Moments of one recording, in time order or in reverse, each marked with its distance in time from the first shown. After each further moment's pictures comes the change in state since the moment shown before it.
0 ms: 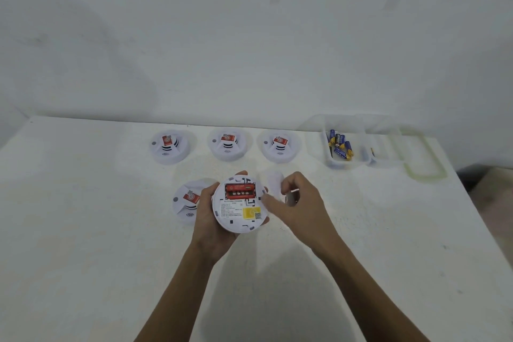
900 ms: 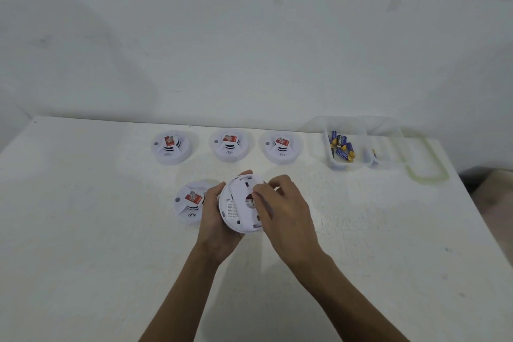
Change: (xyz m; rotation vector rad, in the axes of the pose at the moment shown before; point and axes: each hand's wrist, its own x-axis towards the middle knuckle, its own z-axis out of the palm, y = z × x) left_hand -0.003 -0.004 0.007 0.174 -0.001 0.080; right_hand -0.002 0.002 0.035 -0.602 0.258 -0.604
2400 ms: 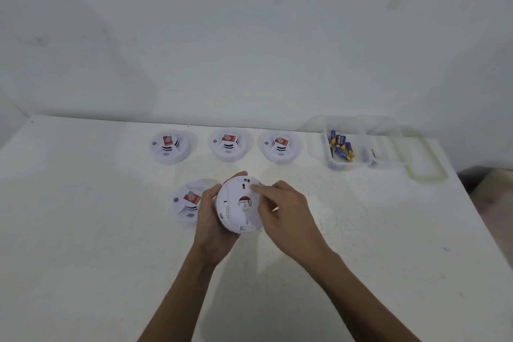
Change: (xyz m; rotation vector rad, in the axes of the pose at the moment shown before) left_hand 0.006 -0.003 -0.011 -0.107 0.150 -0.081; right_hand 0.005 -0.002 -0.020 0.323 -0.262 0.256
